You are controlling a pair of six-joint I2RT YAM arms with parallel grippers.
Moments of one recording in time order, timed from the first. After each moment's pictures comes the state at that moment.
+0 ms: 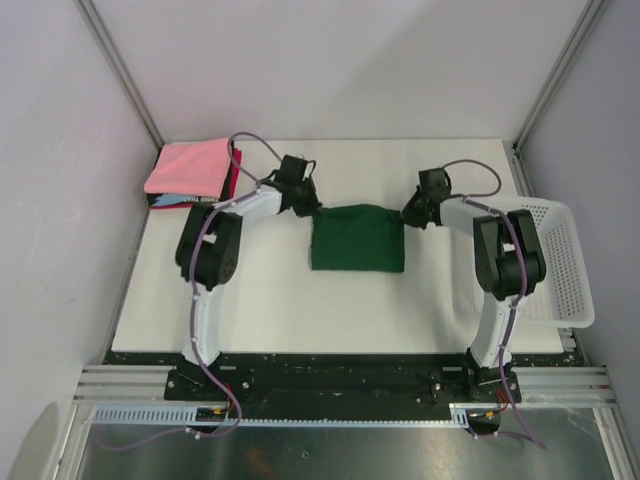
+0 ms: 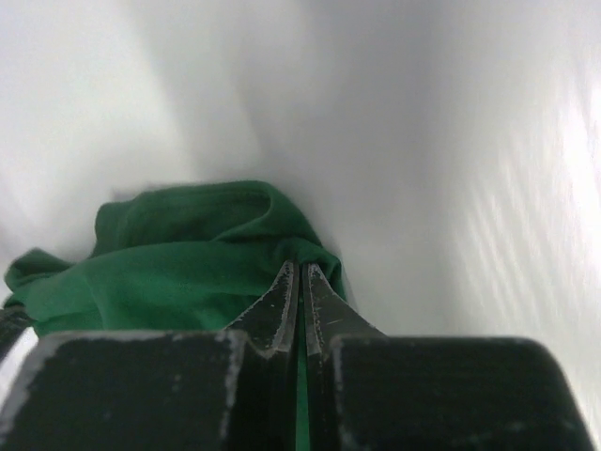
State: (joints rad) left arm -0.41 2.21 1.65 -0.28 0.14 -0.68; right arm 0.19 2.00 1.29 -0.15 -0.05 0.77
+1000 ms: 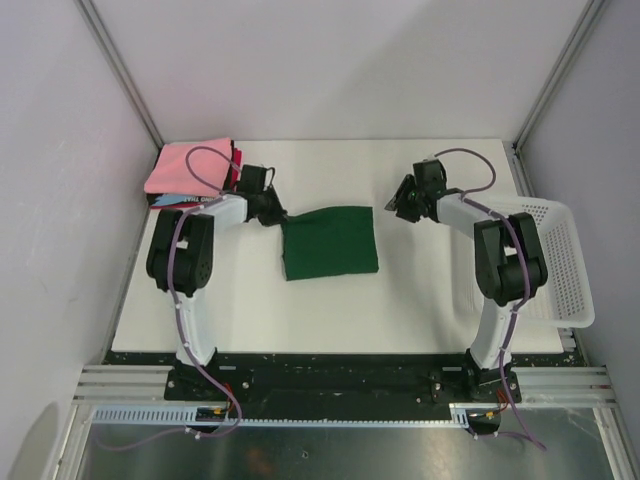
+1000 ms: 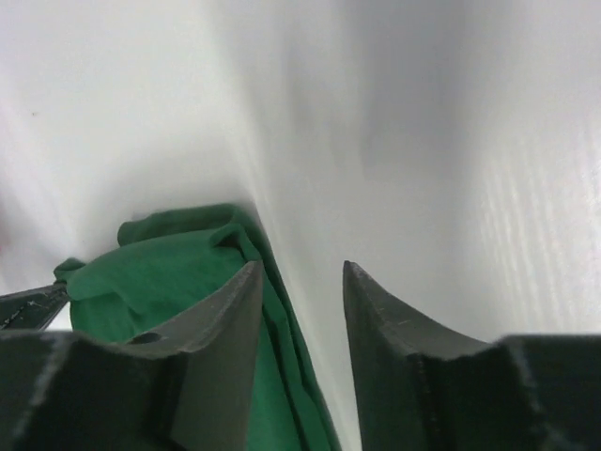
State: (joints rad) left arm -0.23 1.99 1.29 -0.20 0.16 -0.64; right arm 0.26 1.91 1.26 -0.14 -0.09 0.76
